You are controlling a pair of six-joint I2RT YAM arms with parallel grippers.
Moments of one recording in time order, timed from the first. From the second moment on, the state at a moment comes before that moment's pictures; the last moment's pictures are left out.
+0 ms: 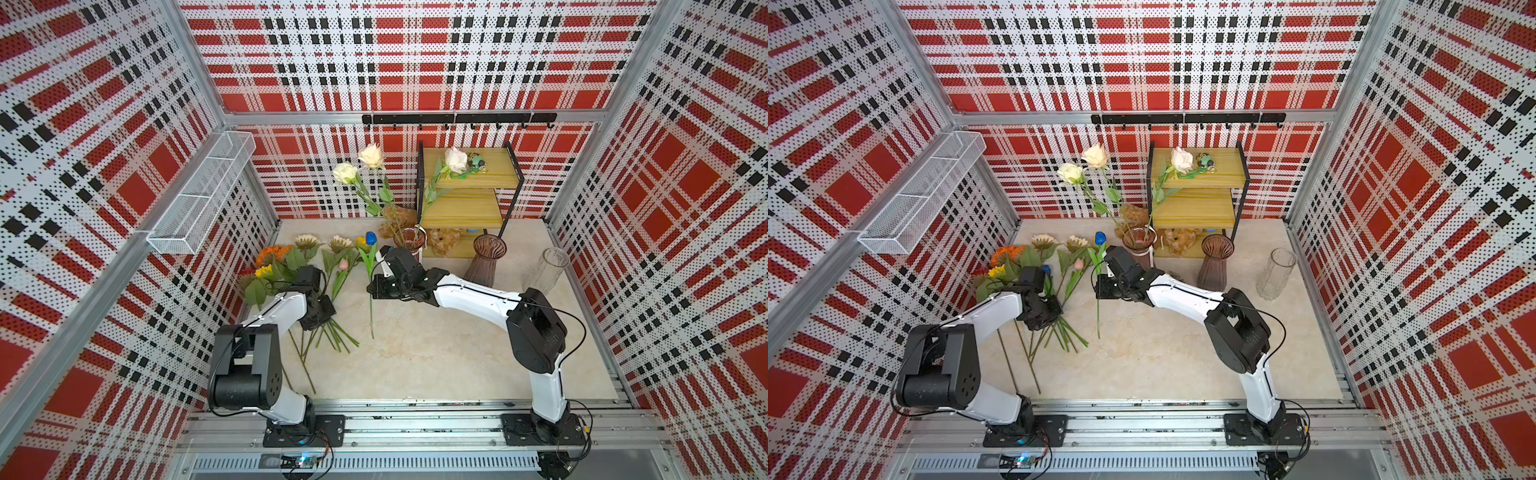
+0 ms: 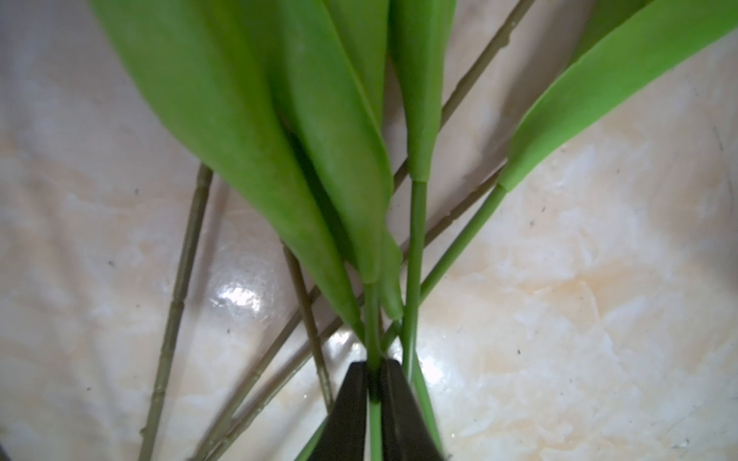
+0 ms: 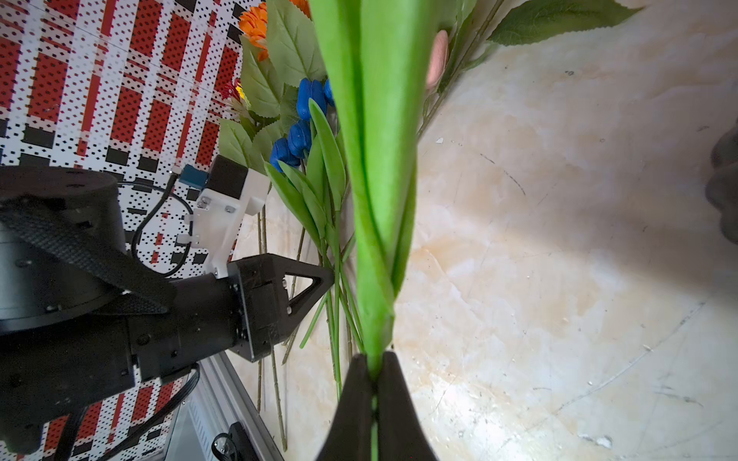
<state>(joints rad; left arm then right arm) 0.00 1.53 0.84 -0.59 0.04 -0.52 0.86 2.01 1.58 -0.24 -0.23 0.72</state>
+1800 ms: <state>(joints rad) -0.56 1.20 1.29 -0.73 -0.58 -0.58 0.52 1.29 1.25 -0.17 0.69 0.25</state>
